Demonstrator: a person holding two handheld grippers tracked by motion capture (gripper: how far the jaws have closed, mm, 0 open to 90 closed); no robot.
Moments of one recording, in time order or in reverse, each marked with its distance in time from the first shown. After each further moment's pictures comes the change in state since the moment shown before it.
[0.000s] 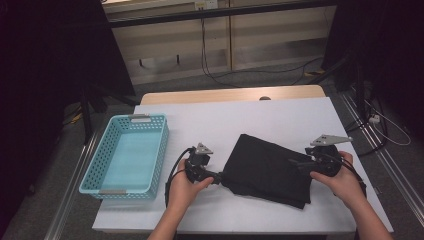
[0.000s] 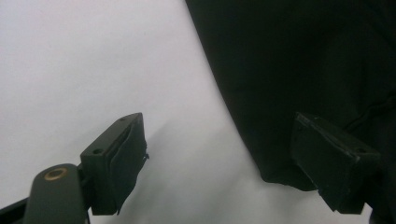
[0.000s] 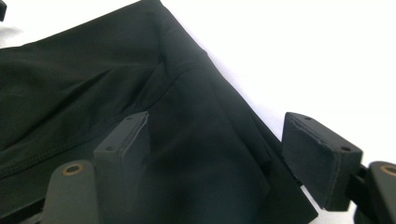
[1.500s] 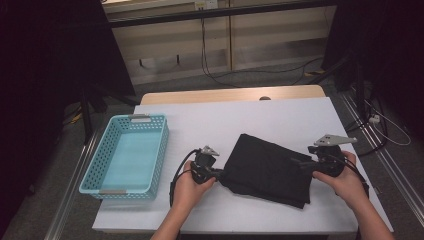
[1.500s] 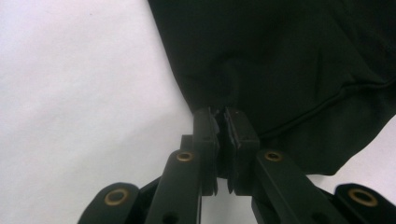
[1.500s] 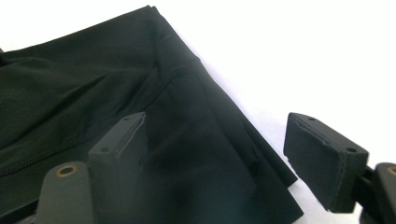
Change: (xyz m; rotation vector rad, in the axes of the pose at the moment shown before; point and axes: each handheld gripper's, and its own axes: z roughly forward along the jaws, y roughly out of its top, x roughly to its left) left arm -0.005 0.008 0.003 0.080 -0.109 -0.018; right arm -0.005 -0.002 -0.005 -0.039 -0.008 -0.002
